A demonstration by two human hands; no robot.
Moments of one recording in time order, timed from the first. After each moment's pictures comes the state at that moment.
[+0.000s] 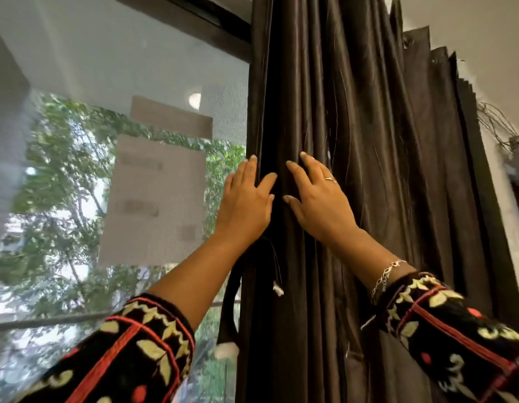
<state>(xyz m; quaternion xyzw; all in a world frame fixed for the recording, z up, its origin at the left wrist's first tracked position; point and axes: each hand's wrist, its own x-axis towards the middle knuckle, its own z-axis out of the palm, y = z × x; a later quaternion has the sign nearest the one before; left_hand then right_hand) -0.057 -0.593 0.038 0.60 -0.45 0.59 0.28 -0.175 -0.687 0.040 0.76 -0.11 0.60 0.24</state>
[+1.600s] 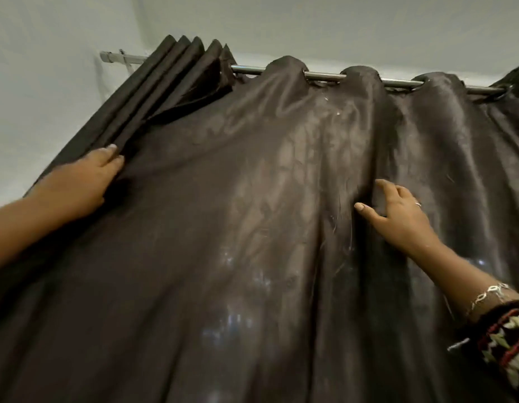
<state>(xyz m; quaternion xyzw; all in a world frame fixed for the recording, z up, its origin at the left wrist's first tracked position) 0.131 0.159 0.210 0.70 -0.06 0.71 0.05 0.016 -0.309 0.216 0.69 0.01 0.72 -0.06</state>
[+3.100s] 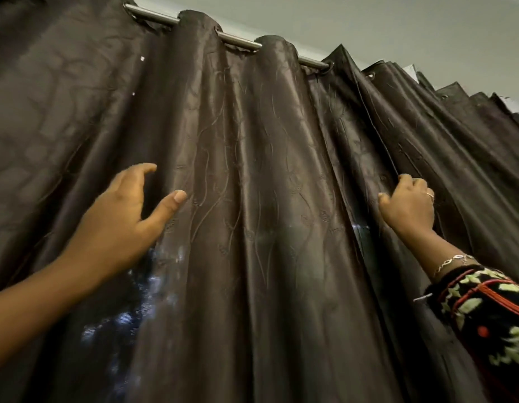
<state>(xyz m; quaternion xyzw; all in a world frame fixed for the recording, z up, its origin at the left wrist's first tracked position) -0.006 -0.316 0.130 0.58 -0.34 0.66 0.35 -0.125 -0.682 0.178 0.59 -0.27 0.76 -0.08</state>
